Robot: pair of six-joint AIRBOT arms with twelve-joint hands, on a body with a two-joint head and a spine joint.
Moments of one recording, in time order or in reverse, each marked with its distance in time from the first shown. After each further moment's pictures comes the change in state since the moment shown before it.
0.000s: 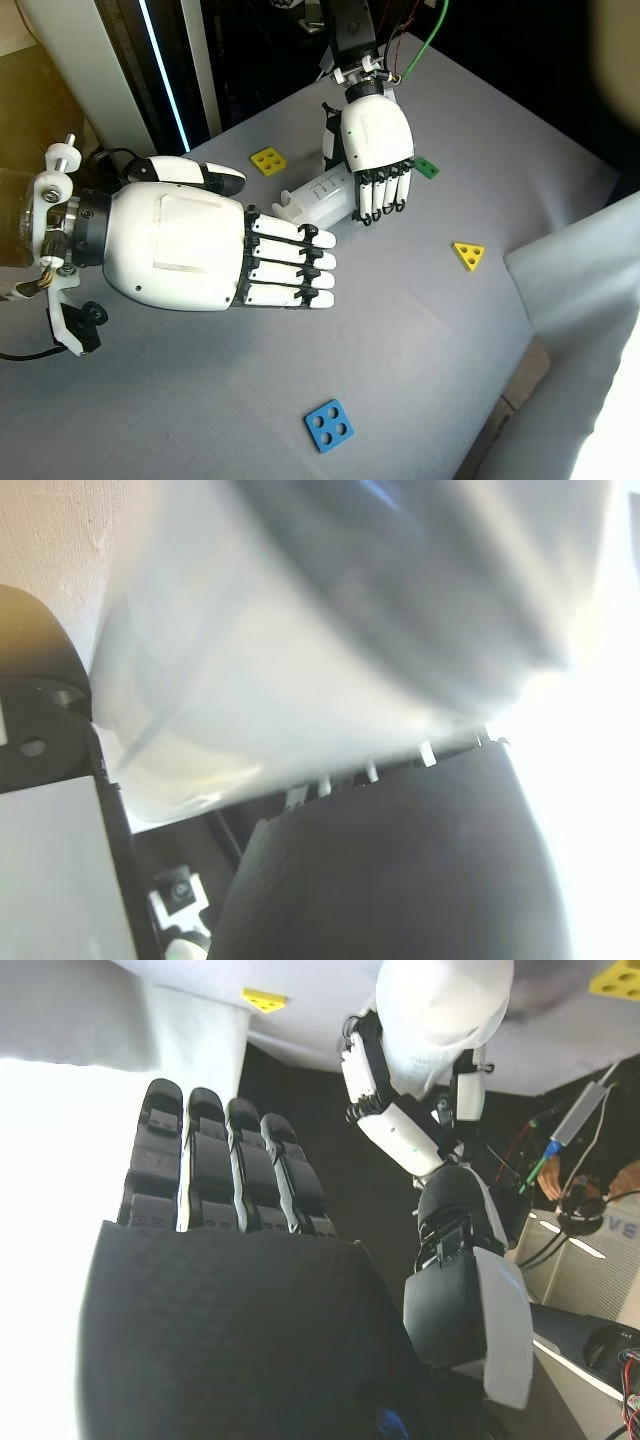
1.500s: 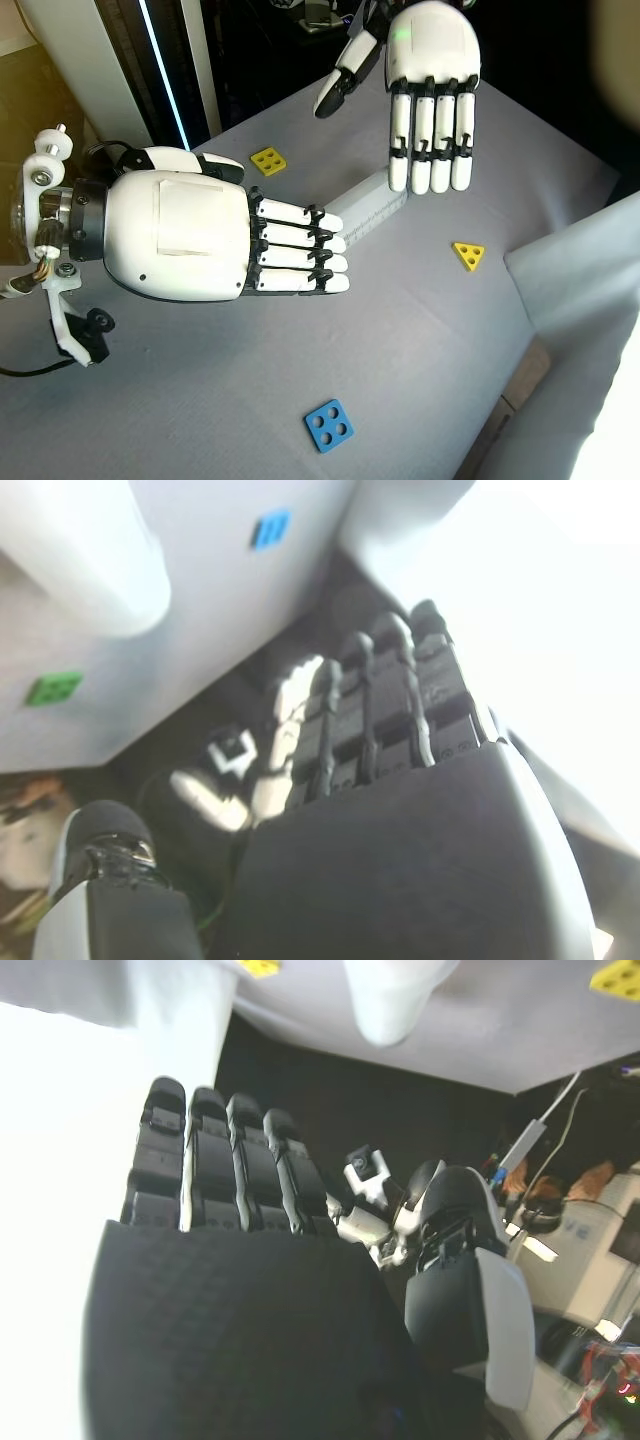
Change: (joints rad) left arm -0.349 0.420 -0.028 1.278 0.787 -0.888; right arm 0.069 0.003 0.033 -0.150 0.120 -0.011
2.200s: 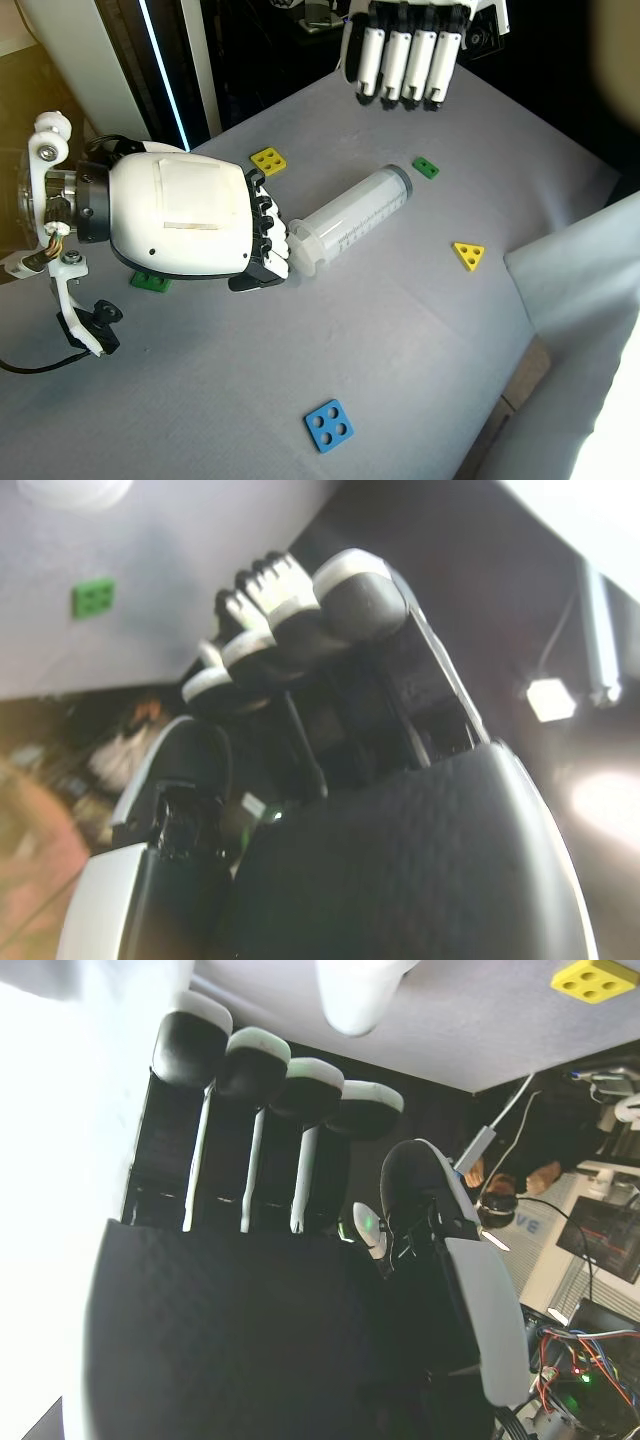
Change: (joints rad) left arm -0.102 0.037 0.067 1.458 -0.379 -1.363; right arm 0.000 0.000 -0.008 0.002 0.006 0.000
